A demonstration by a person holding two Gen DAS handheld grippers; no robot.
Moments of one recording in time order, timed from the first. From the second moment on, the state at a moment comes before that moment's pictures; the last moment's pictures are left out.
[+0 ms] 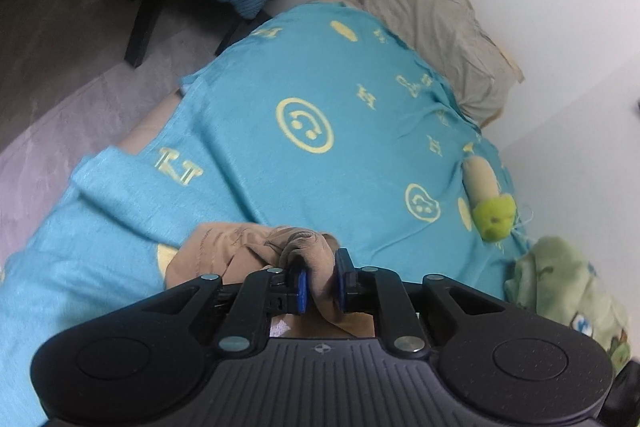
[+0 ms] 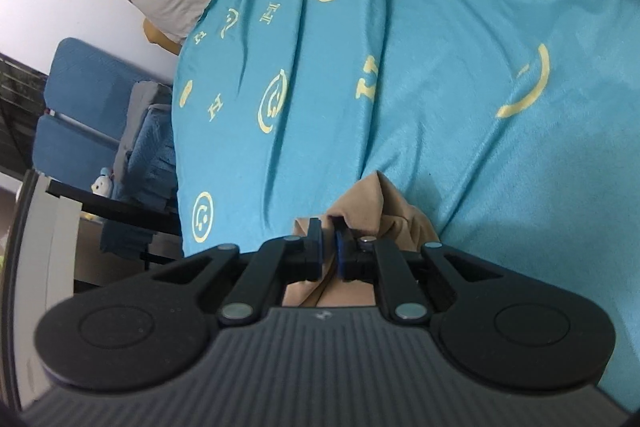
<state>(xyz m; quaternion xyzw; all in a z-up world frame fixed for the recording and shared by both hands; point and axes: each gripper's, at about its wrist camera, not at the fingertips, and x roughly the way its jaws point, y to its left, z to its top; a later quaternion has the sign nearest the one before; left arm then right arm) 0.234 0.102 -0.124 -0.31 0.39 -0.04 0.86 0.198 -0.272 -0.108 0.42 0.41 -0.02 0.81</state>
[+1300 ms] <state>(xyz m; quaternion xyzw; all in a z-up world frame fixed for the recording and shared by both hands) 0.160 0.037 -0.109 -0.01 0.38 -0.09 0.92 0.132 -0.194 -0.071 0.11 0.36 0.08 0.92</state>
